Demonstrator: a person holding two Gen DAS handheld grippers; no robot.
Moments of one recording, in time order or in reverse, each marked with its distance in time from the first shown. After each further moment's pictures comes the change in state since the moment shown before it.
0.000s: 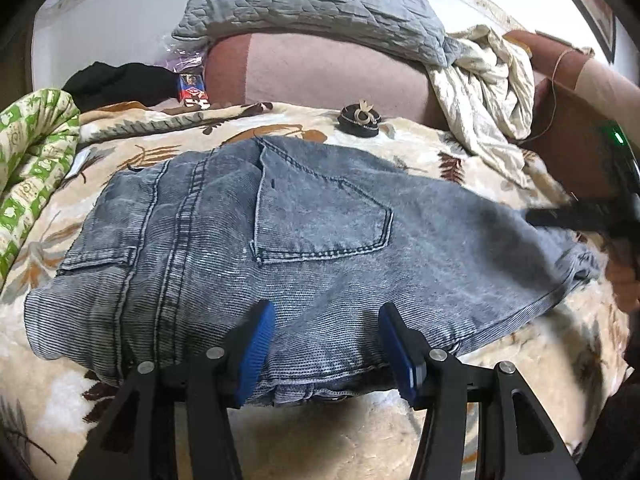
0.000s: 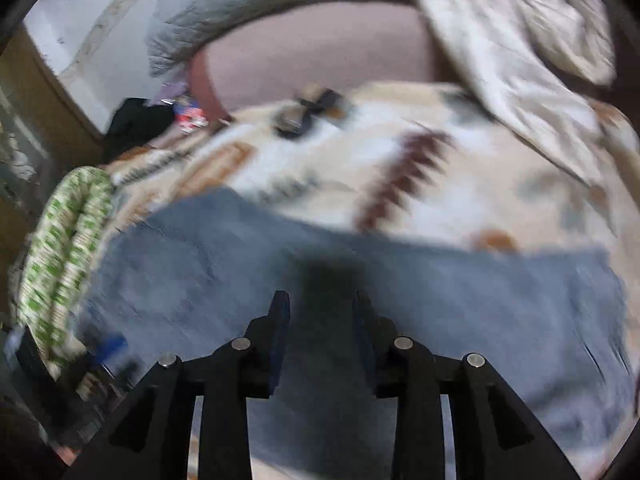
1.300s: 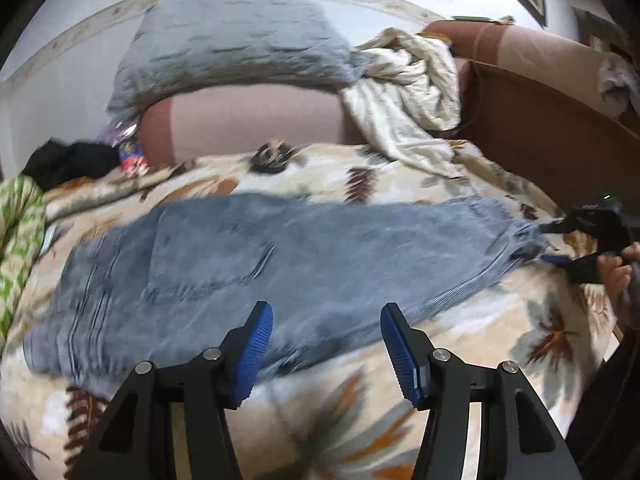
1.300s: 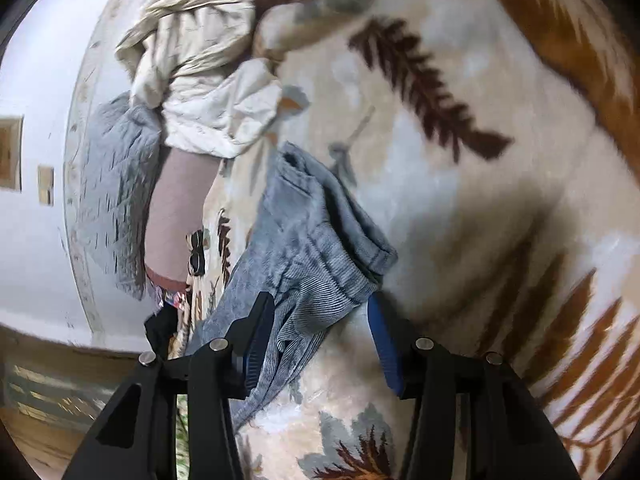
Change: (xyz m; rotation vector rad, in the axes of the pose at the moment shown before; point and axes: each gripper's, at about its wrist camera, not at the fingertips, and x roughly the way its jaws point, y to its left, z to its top) left arm -0.043 -0.098 0.000 0.204 -0.119 -0.096; right arm -0.082 -0.232 -0.151 0.940 -0.203 0.288
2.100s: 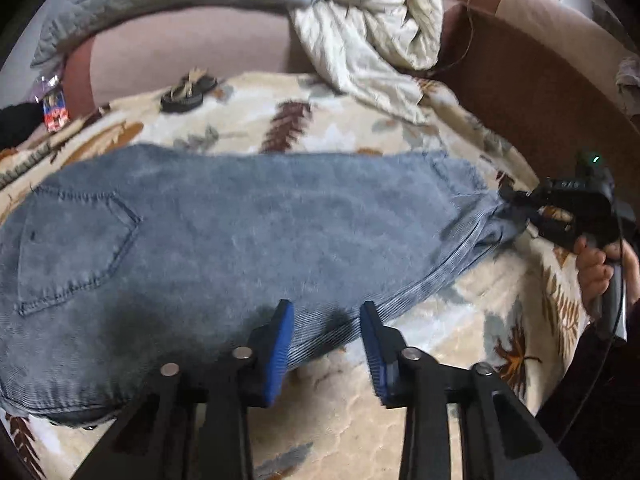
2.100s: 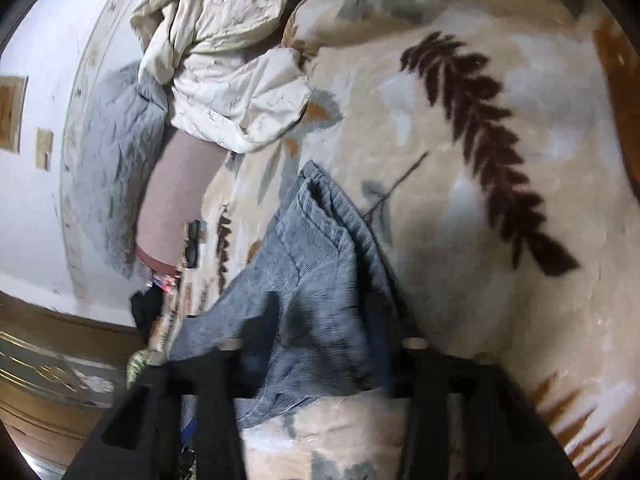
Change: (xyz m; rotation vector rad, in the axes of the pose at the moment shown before) left arm 0.086 -0.054 0.025 -0.068 0.310 -0.143; right arm 0.029 0.031 0.044 -0.205 0.043 -0.065
